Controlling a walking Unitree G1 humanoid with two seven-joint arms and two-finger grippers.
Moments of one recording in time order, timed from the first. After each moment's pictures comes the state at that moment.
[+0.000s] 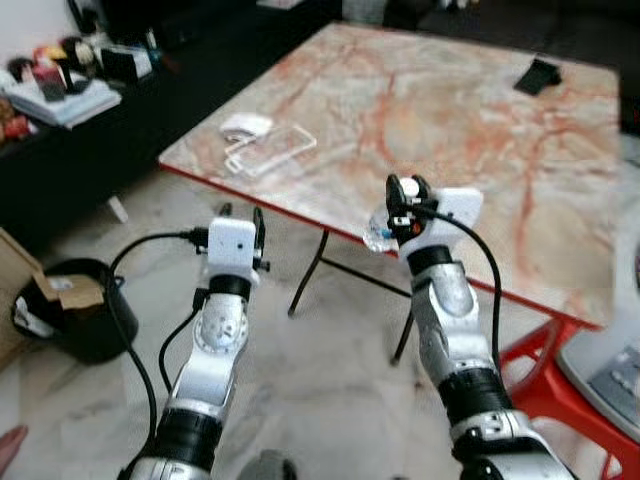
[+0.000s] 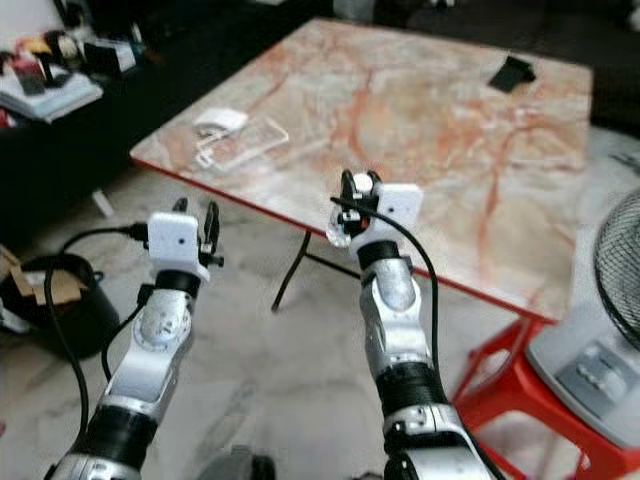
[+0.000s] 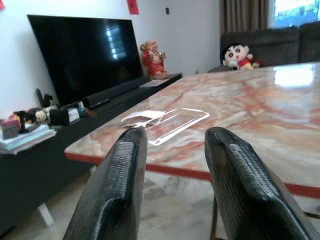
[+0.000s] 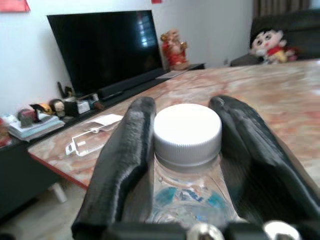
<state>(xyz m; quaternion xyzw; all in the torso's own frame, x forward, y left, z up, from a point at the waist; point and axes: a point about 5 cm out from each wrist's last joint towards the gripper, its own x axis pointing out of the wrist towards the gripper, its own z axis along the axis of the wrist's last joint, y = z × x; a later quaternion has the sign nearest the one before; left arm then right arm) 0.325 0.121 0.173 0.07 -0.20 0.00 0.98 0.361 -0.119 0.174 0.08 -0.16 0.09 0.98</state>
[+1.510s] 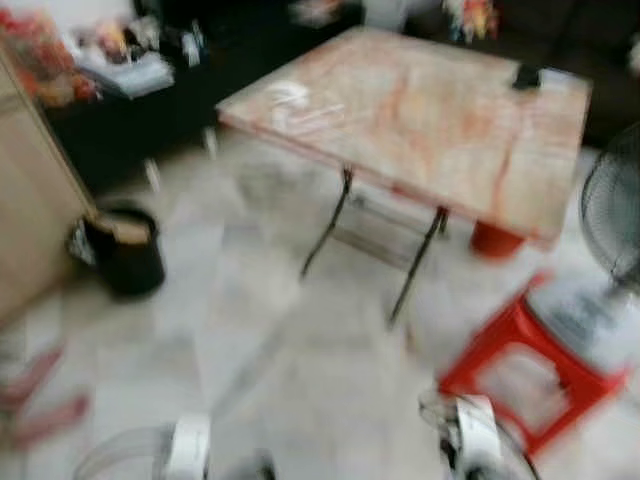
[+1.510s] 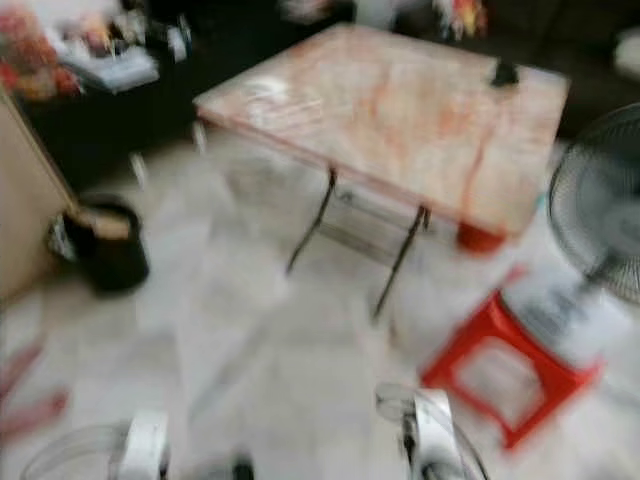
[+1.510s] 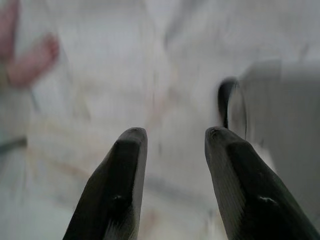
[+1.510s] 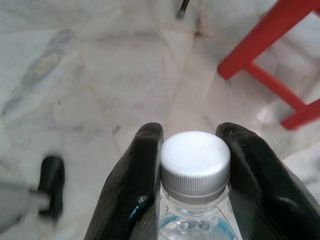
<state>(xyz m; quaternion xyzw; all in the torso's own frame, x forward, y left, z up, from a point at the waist) 0.147 0.194 -0.095 0.11 0.45 0.05 0.89 0.204 -0.214 -0.067 -0.01 0.40 -0.05 0.92</state>
